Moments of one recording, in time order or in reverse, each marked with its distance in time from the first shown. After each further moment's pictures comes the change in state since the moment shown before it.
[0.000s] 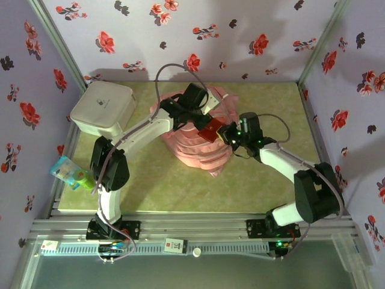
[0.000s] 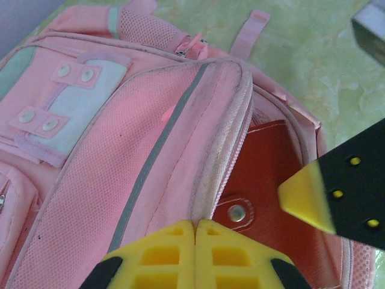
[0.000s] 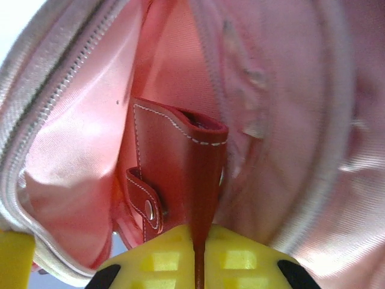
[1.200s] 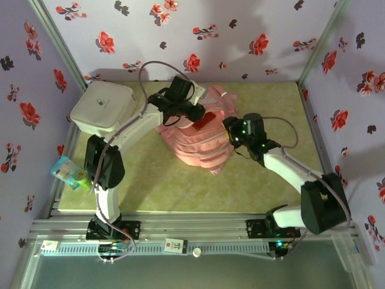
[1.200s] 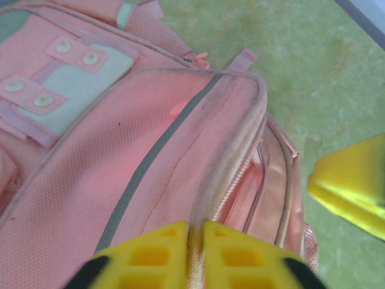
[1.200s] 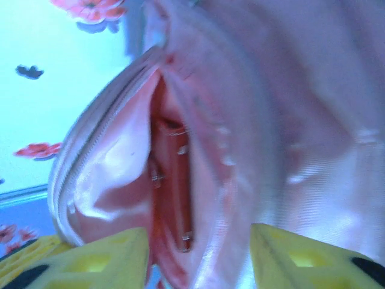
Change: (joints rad) left arm 0.123 -0.026 -0.039 0.056 0.211 -0.242; right arm -0.005 -0.142 -0.049 -0.020 0.204 0.110
